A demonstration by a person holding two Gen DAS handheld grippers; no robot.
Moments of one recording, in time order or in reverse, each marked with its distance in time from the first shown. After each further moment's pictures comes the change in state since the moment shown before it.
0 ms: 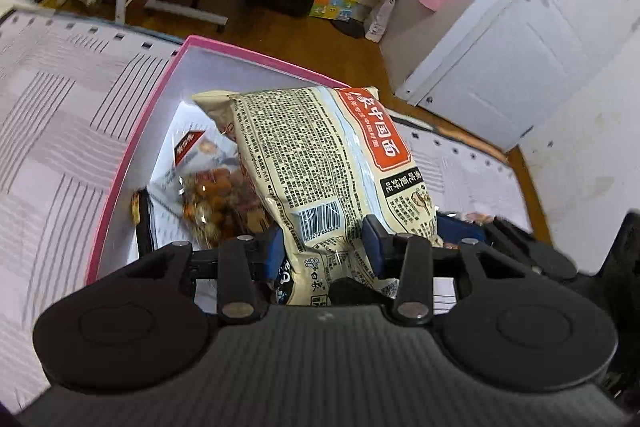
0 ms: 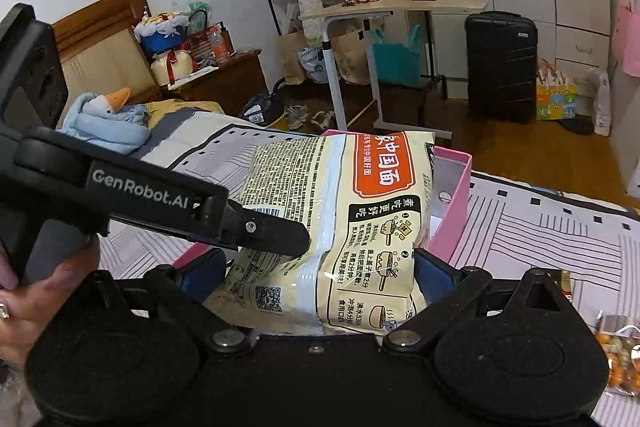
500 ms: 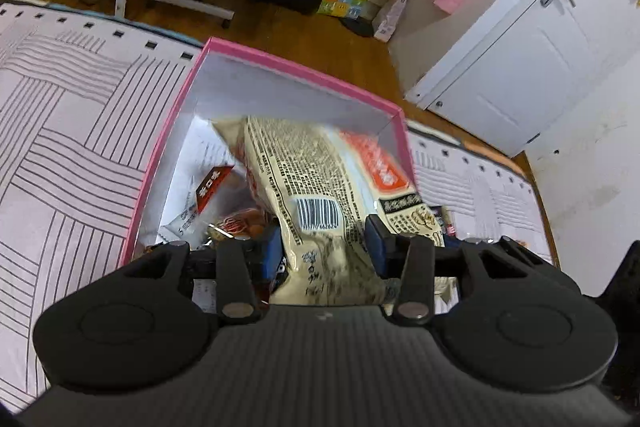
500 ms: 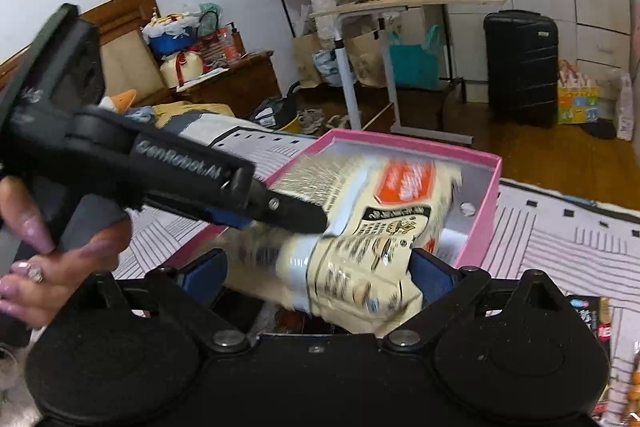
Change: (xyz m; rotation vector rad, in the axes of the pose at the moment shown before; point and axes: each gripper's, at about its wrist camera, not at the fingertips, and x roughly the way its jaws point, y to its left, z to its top) left arm 0.059 0.059 0.038 -0.041 0.026 -0.016; right arm 0.049 -0.010 -0.001 -0.028 0.001 0.049
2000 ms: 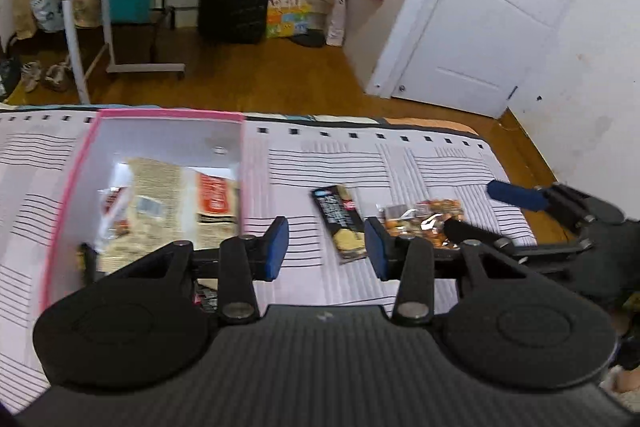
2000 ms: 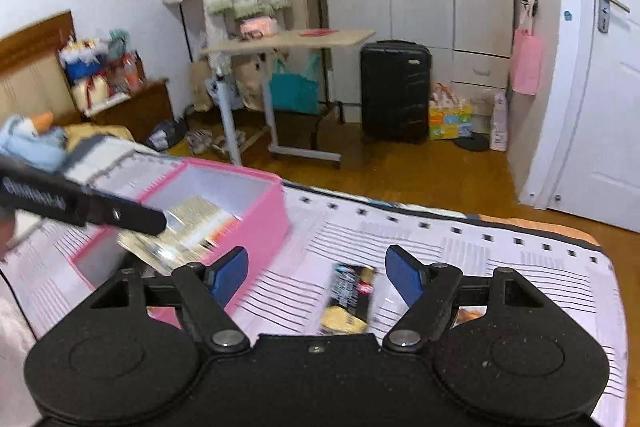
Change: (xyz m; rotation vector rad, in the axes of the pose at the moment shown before) left arm -0.060 -0.202 -0.059 0.268 -0.056 0.053; right arm -0.185 -0.082 -0.018 0.009 -0.067 -0.351
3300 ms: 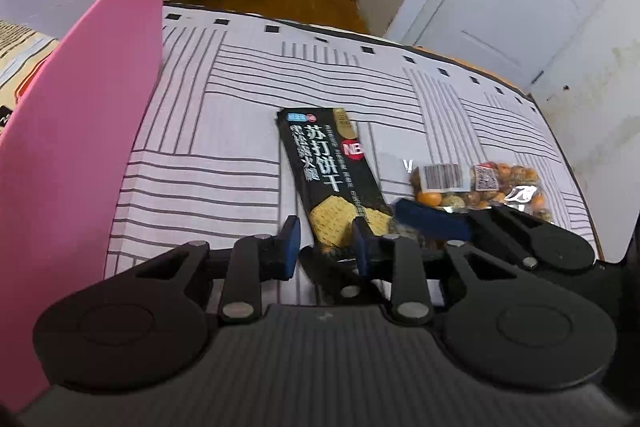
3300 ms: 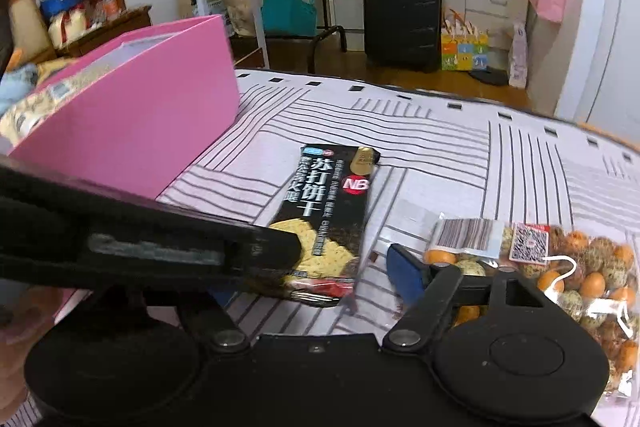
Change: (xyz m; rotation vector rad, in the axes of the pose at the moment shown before) left arm 0.216 -0.007 -0.061 -0.105 0.081 -0.007; right arm 0.158 -0.020 -0.091 -0.029 0.158 0.048
